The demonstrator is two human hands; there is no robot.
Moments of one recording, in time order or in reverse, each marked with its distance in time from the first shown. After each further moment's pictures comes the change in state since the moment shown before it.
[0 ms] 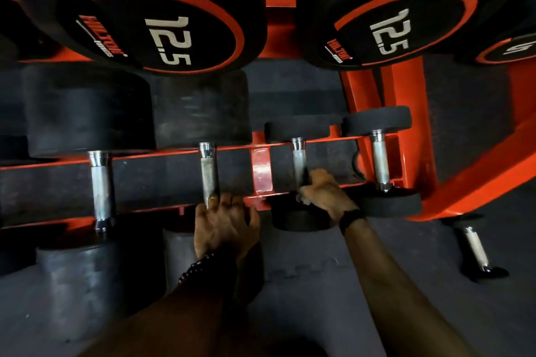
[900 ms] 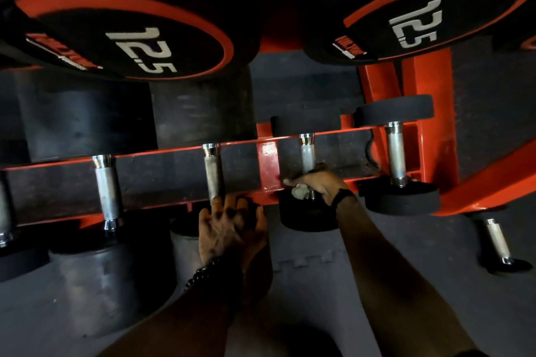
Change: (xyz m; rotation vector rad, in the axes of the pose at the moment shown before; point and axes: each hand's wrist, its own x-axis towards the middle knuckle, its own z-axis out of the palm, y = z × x) left_hand -0.003 0.000 -0.002 -0.048 0.045 0.022; right_hand 0.025 -0.012 0.020 0.578 -0.298 0.195
